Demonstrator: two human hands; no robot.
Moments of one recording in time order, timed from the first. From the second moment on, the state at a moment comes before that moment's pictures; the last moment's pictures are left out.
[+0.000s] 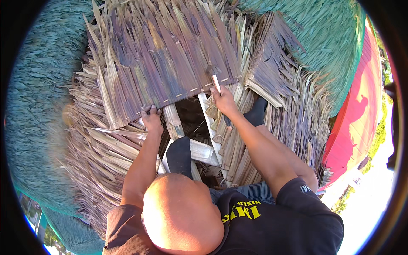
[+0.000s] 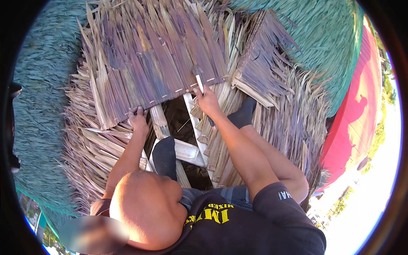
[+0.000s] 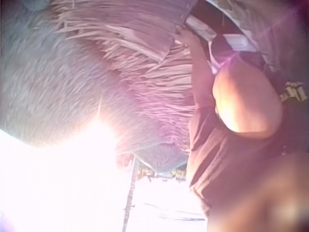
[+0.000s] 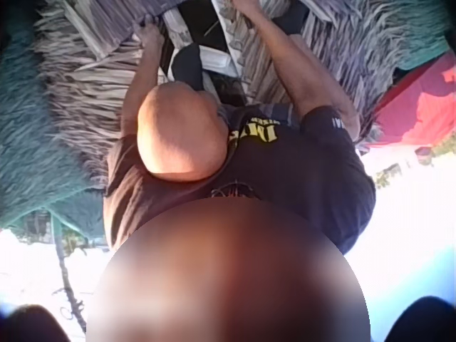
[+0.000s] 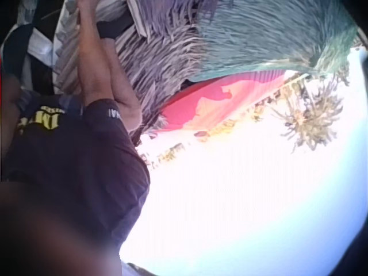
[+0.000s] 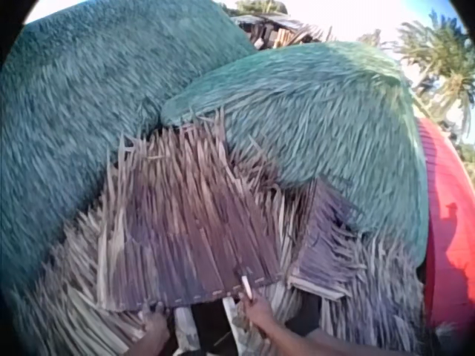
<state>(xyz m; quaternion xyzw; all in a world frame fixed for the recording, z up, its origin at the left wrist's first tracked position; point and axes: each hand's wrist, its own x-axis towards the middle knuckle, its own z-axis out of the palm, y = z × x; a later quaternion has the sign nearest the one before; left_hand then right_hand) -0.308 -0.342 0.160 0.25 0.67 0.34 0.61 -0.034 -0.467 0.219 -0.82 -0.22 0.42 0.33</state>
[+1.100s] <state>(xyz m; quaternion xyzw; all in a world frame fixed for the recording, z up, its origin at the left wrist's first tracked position) -0.177 -0.341 0.180 0.82 0.38 0.03 0.43 -0.073 -0.485 0.309 -0.85 -0.30 0.39 0.19</state>
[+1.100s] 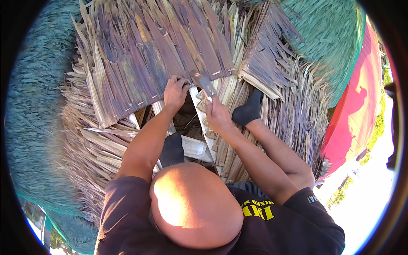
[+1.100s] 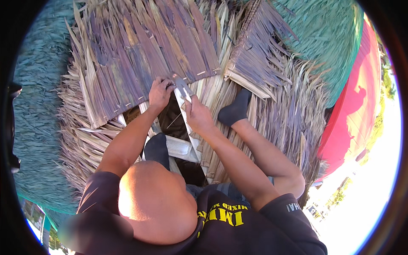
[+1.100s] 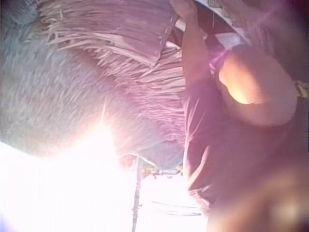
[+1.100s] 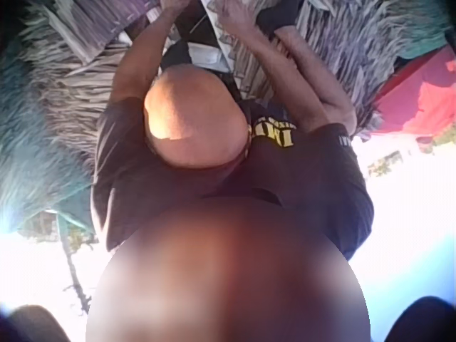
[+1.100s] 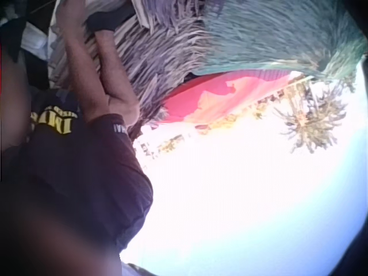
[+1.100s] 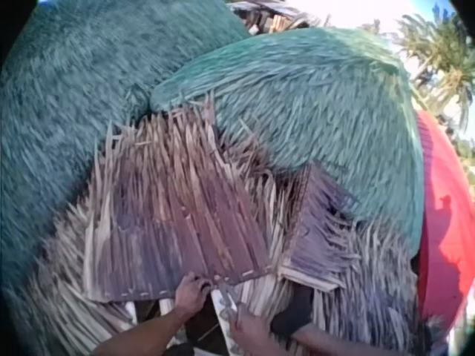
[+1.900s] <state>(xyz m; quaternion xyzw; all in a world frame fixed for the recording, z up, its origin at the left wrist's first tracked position) -0.186 -0.375 0.144 -0.04 0.59 0.33 0.73 -0.055 -0.467 0.326 -0.87 -0.28 0.36 0.21</state>
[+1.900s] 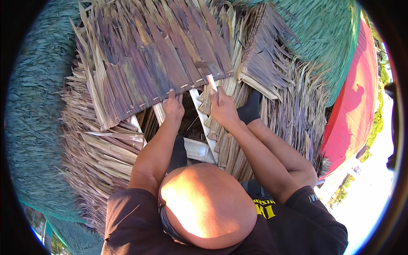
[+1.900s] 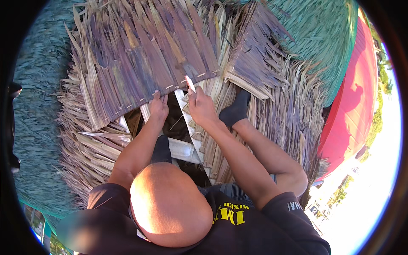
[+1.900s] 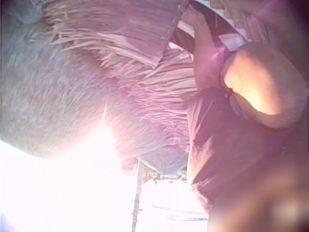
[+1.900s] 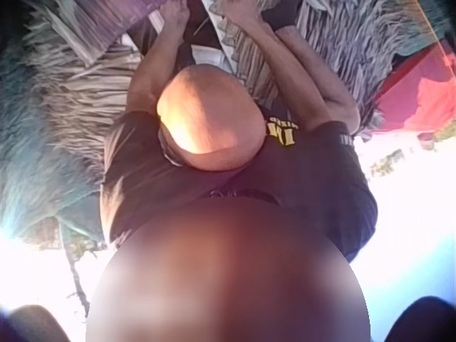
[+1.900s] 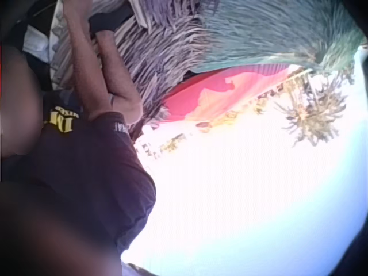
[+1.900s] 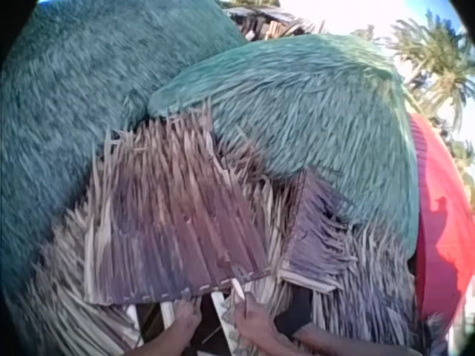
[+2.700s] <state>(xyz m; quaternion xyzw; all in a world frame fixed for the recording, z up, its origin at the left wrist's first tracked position) -0.211 -0.350 0.181 0.14 0.60 -0.05 0.79 -0.078 -0.455 0.254 -0.75 -0.03 0.55 0.37</state>
